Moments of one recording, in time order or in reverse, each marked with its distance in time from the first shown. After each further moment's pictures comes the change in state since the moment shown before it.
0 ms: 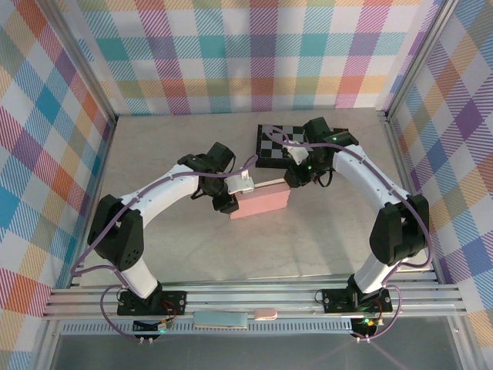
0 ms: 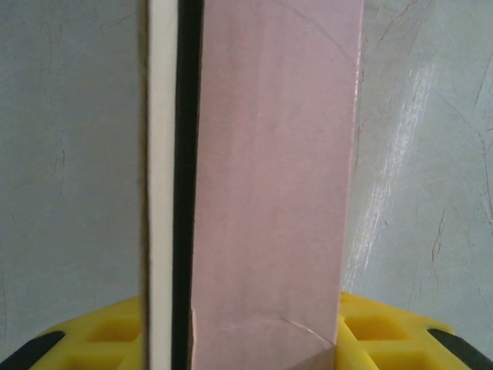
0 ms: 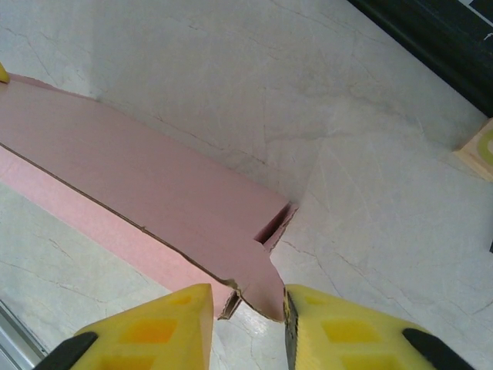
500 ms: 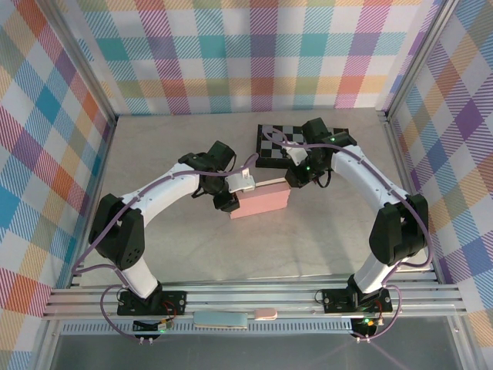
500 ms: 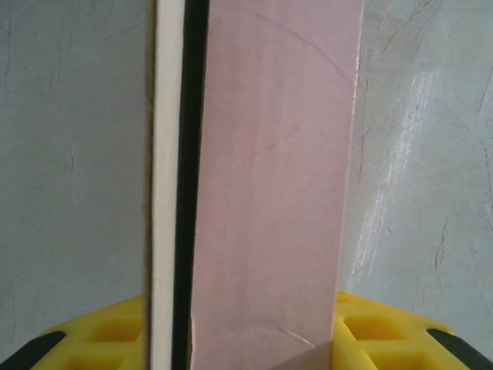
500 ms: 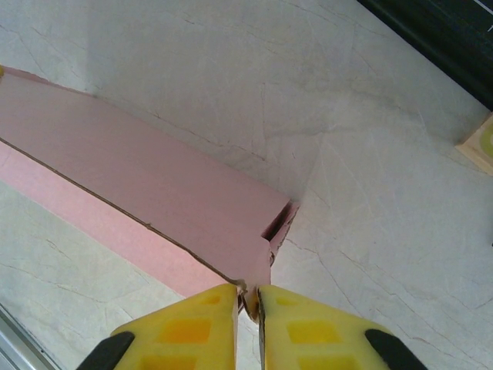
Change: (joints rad) left arm 0.000 0.010 0.019 0.000 0.000 -0.003; right arm 0.020 0.002 0.000 -0.001 0.027 0.019
